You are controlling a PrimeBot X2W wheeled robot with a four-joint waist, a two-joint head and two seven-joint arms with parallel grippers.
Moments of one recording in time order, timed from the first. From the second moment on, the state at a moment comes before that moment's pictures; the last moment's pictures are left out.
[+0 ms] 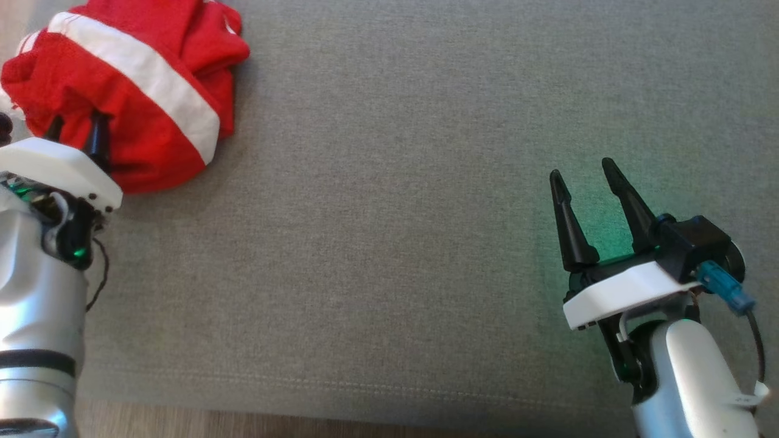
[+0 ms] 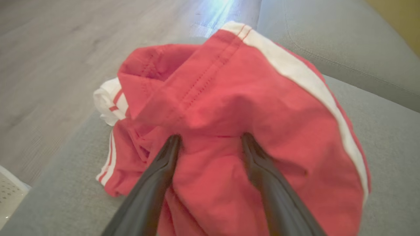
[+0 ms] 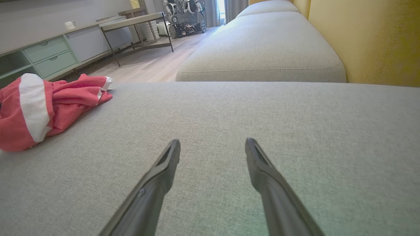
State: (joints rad) left arm -0.78 0.29 -0.07 0.98 -0.48 -0.13 -0.06; right arm -0.15 -0.05 0.12 0.02 0.11 0.13 0.01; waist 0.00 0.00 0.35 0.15
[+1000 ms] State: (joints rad) left arm -0.55 0.40 -0.27 0.24 -0.46 -0.01 -0.17; right arm -0.05 -0.05 0.07 0.03 0.19 0.13 -0.02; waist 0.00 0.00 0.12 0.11
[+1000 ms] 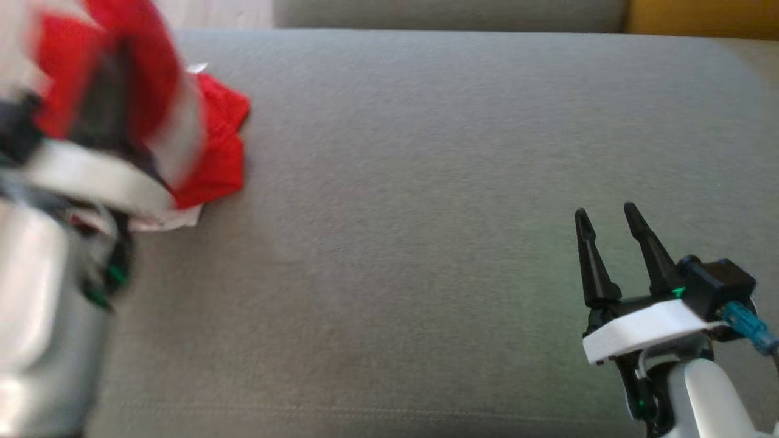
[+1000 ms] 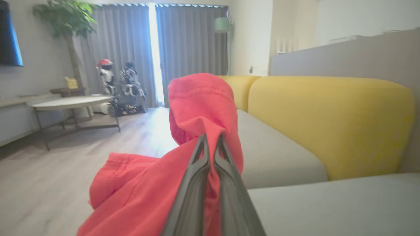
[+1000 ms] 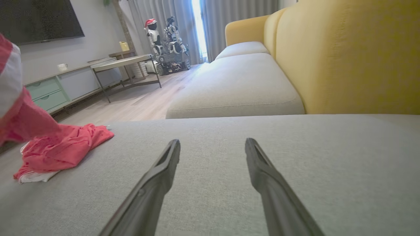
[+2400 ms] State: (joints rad) left arm -0.38 0.17 -0.59 0.33 -0.44 0.01 -0.20; right arm -0.07 -0.05 0.09 0.07 0.26 0.13 -0.09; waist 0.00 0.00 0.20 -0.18
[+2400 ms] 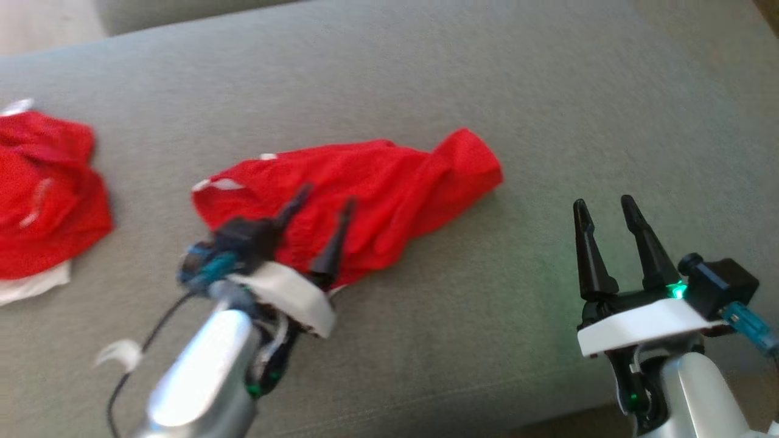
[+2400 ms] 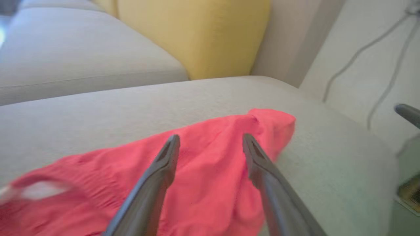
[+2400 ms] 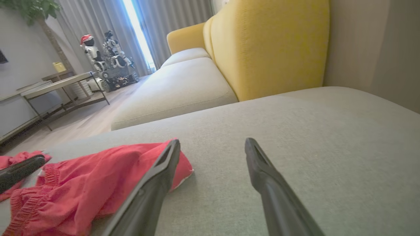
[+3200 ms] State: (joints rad) left arm -0.03 0.32 -0.33 0.12 -0.44 0.17 -0.25; right arm 0.01 -0.05 0.07 0.04 0.17 0.13 -0.02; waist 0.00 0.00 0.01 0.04
